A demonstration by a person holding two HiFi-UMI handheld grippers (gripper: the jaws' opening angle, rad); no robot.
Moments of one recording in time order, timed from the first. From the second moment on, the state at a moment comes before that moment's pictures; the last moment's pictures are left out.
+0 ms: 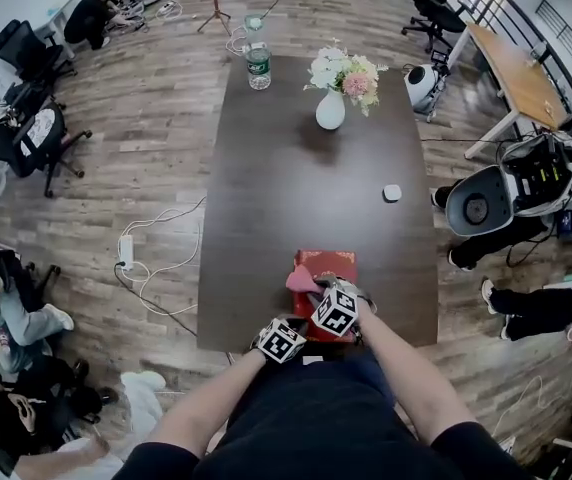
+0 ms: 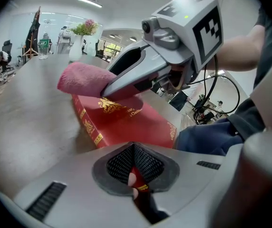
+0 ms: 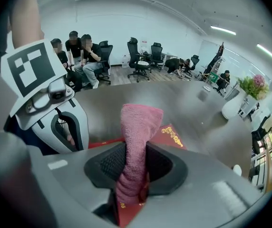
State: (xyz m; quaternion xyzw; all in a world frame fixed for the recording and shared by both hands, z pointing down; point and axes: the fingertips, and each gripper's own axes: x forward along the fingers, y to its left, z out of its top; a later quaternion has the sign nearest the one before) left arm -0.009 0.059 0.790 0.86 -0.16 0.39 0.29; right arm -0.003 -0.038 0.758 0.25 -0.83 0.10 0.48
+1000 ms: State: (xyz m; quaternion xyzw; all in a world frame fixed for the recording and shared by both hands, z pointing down) left arm -0.009 0.057 0.790 0.86 -0.16 0.38 0.30; right arm -0.029 -0.033 0.791 0.21 -0.84 0.11 0.49
